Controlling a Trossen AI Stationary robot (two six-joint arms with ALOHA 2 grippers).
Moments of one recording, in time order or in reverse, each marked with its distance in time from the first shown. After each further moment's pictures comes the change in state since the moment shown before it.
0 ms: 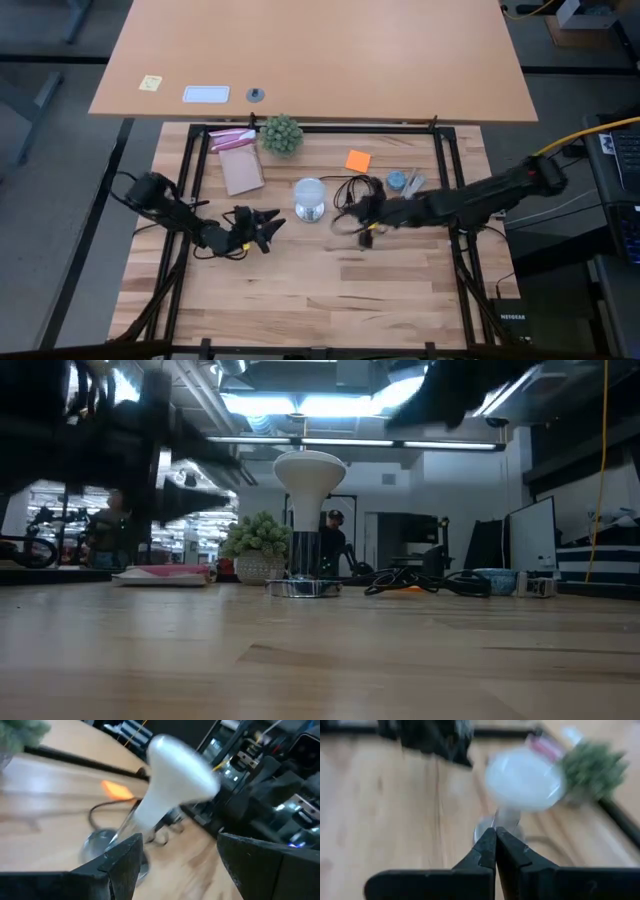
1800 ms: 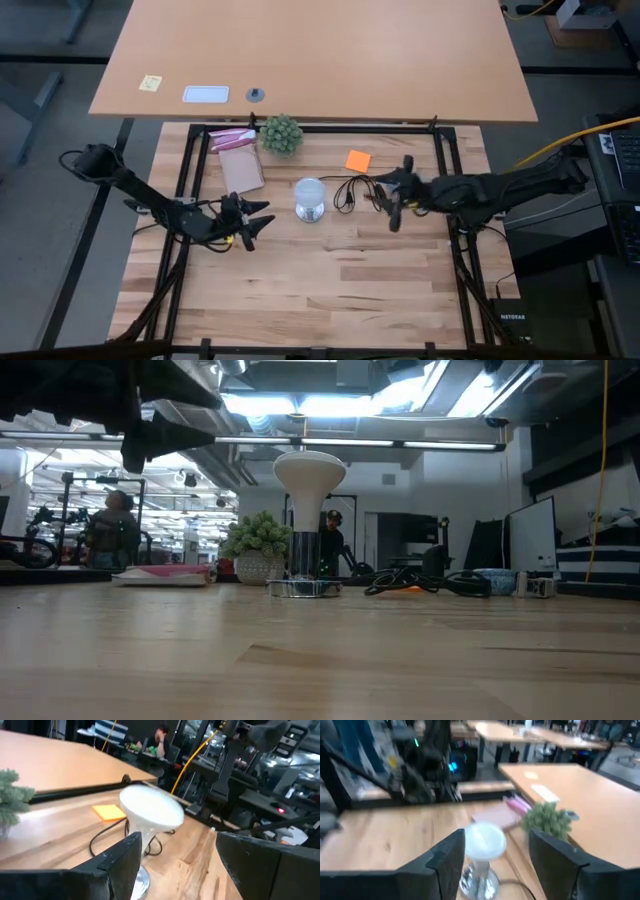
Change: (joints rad) left arm -0.010 -0.692 0.001 -0.749 0.111 0.211; right arm -0.001 -0.371 0.002 -0.074 0.057 -0.079
